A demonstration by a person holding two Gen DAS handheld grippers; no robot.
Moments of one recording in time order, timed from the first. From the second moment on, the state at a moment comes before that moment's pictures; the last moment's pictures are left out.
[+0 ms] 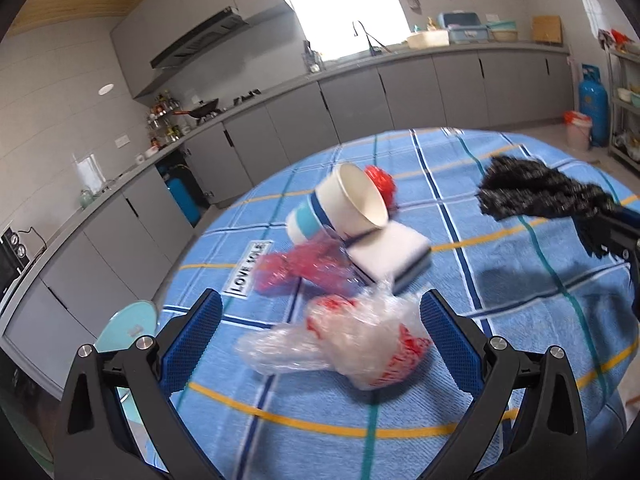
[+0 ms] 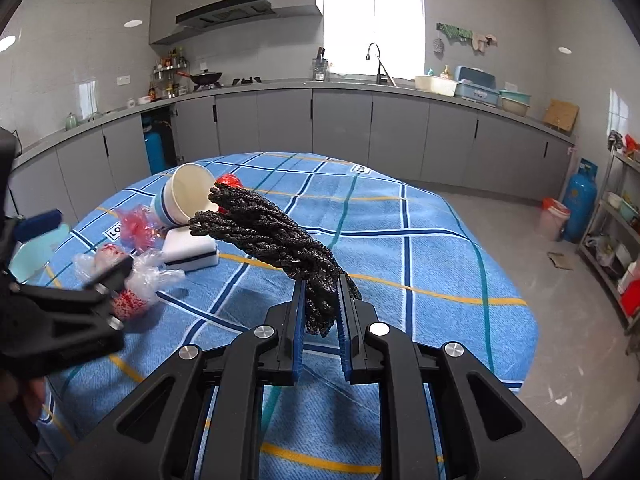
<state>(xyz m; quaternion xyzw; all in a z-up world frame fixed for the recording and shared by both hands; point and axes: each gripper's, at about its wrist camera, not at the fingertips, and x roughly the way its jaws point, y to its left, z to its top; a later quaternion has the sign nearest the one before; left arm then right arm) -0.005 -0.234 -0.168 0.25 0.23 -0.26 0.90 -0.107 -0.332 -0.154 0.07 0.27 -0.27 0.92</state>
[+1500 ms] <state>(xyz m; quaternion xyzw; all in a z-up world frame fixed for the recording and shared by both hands) 0.043 -0.094 -0.115 0.22 0.21 -0.17 0.94 -0.035 -0.241 -0.116 0.03 0.24 -0.16 0.96</state>
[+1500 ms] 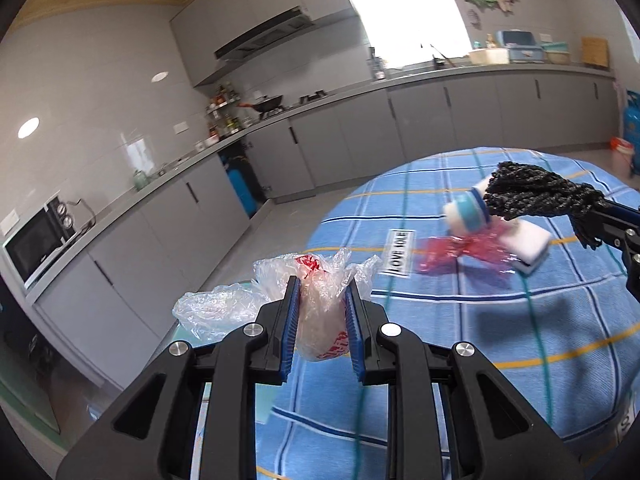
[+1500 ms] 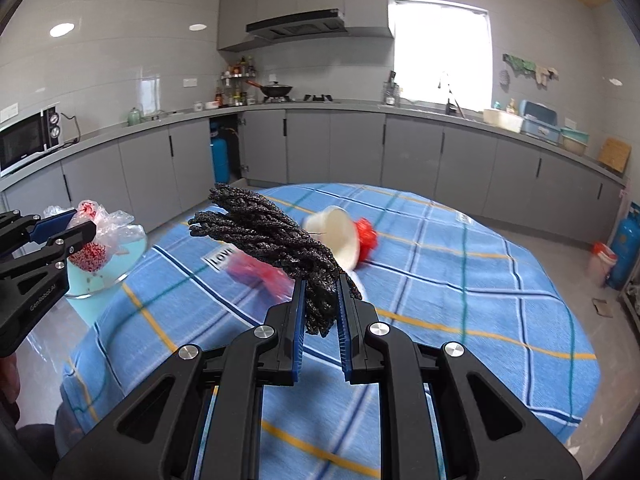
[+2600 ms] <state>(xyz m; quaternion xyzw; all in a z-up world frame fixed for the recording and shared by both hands) 0.119 0.009 -0.092 0.15 0.19 -0.03 0.97 0.077 -0.139 -0.082 -0.02 0.22 -0.06 0.97</state>
